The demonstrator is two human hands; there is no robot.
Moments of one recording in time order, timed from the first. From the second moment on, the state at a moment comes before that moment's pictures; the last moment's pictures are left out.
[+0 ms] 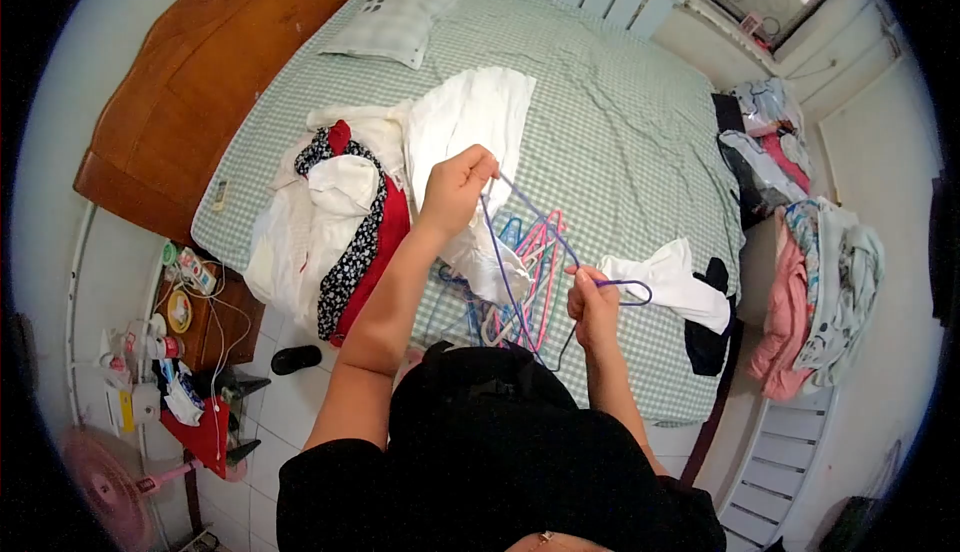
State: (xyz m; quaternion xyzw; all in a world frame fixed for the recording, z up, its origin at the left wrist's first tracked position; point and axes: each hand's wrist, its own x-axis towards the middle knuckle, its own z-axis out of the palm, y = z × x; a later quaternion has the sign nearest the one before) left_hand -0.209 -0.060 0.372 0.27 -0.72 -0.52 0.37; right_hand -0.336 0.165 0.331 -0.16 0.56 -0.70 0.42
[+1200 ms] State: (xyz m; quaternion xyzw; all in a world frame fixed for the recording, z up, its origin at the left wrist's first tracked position) left_hand -0.190 -0.067 0.281 0.53 -0.70 -0.18 0.45; right_hand -0.346 0.143 0.428 -0.28 0.41 -0.84 0.22
